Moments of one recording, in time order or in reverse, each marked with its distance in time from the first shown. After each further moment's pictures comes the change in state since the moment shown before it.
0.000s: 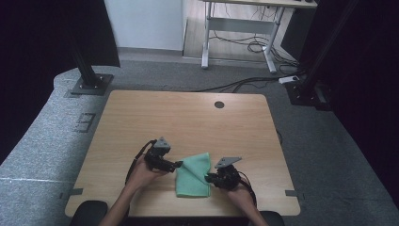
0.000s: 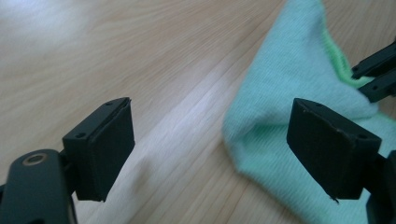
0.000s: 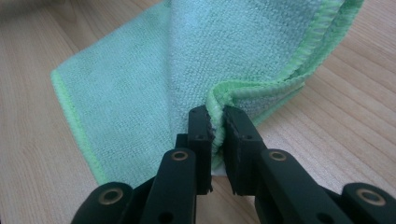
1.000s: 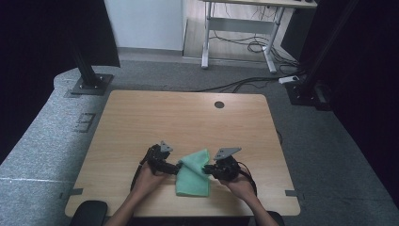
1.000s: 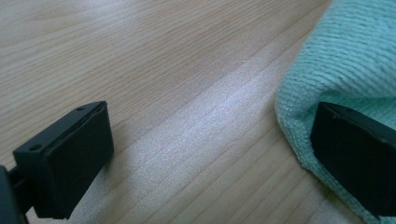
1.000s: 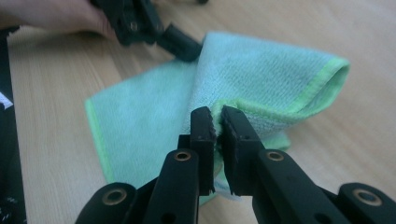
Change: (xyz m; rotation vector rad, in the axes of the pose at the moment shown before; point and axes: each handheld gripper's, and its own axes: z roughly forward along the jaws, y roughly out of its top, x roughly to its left) left arm 0.003 -0.024 0.030 0.062 0.209 -0.085; right arm -0.003 0.035 -0.015 -0.038 0.045 -0.102
